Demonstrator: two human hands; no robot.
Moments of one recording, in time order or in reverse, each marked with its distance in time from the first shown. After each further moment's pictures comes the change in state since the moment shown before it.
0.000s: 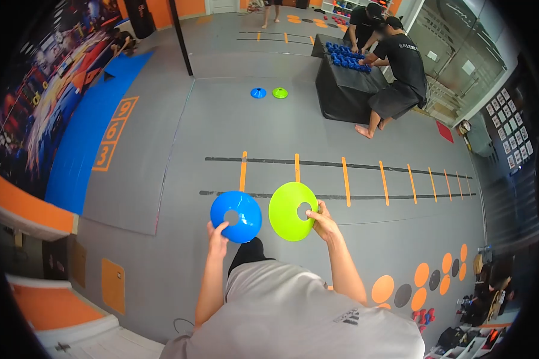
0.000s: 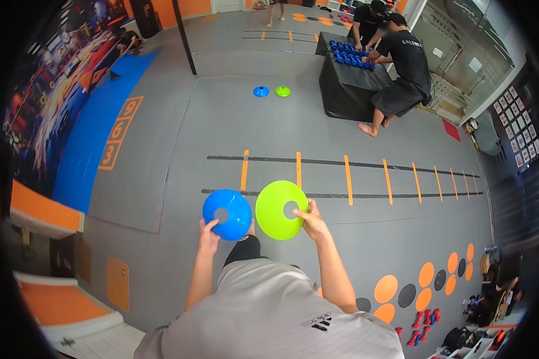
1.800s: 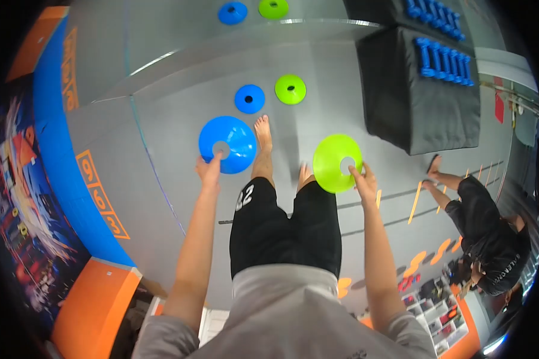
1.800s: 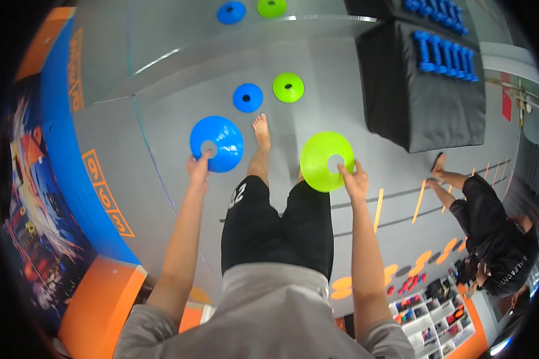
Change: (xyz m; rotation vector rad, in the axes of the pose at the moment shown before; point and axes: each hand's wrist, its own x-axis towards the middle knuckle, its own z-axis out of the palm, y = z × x) left_hand 1.315 0.195 0.567 0.979 0.371 -0.356; right_hand 1.235 -0.389 -0.157 -0.870 0.692 0.586
